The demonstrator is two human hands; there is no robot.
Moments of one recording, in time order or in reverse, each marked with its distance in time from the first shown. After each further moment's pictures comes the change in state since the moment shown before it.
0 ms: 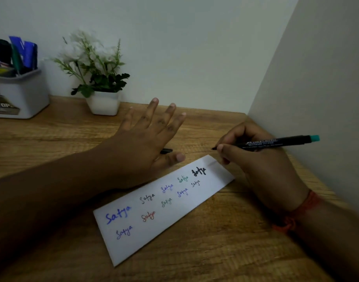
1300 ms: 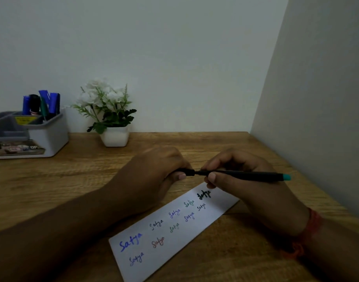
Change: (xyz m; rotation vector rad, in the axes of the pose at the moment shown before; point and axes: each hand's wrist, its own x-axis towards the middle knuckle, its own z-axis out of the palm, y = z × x) left_hand -0.003 0.010 -0.019 -0.253 0.254 0.230; right_hand -0.009 -0.015 0.000 0.107 -0.216 -0.043
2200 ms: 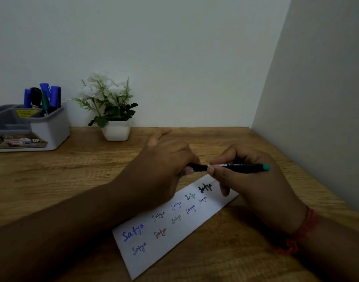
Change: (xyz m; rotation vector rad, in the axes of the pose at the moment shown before) left_hand 0.003 0.014 0.000 0.066 0.141 0.098; right_hand -0.002 0.002 0.007 0.020 0.073 -0.066
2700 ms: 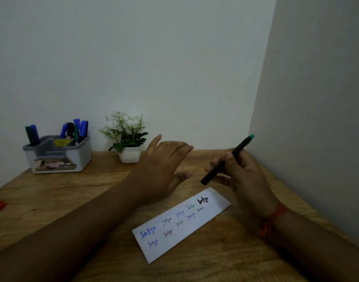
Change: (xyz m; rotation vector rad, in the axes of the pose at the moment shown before) left_hand 0.006 -0.006 -0.034 0.238 -0.033 -0.061; right_hand 0.013 -0.011 -0.003 0.379 0.139 0.036
